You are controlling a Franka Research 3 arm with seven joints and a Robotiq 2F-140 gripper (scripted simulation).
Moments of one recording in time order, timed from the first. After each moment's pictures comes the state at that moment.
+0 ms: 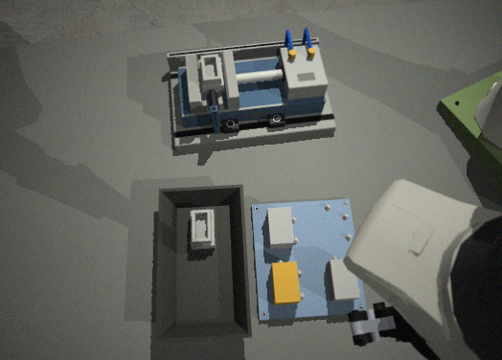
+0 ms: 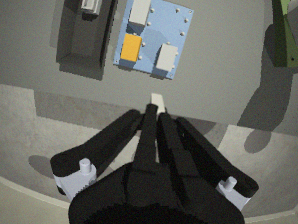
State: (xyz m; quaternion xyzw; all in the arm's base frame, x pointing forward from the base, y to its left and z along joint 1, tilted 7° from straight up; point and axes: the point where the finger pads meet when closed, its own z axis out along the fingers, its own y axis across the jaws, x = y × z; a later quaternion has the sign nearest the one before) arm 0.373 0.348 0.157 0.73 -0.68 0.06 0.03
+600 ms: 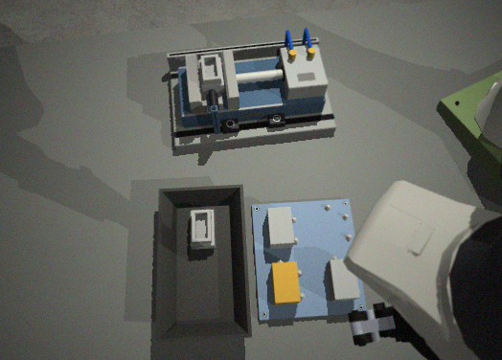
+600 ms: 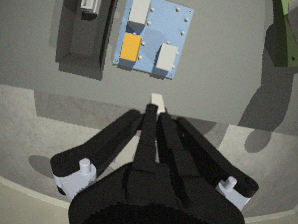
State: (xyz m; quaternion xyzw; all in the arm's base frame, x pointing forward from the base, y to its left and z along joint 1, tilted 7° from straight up) arm 0.372 0.348 0.155 0.73 -0.68 0.06 0.02
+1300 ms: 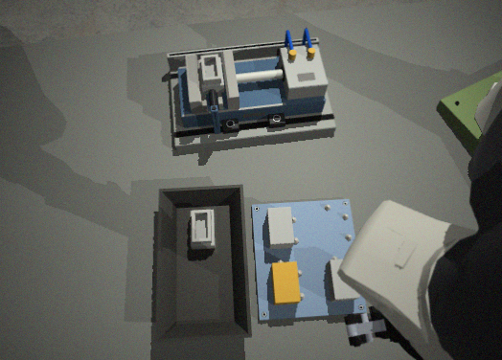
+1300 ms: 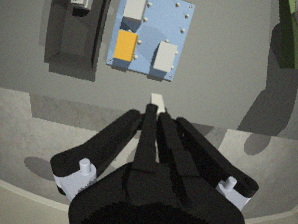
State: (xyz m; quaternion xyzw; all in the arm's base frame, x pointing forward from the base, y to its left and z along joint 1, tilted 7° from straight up) arm 0.368 0.344 0.120 0.73 -0.68 0.06 0.03
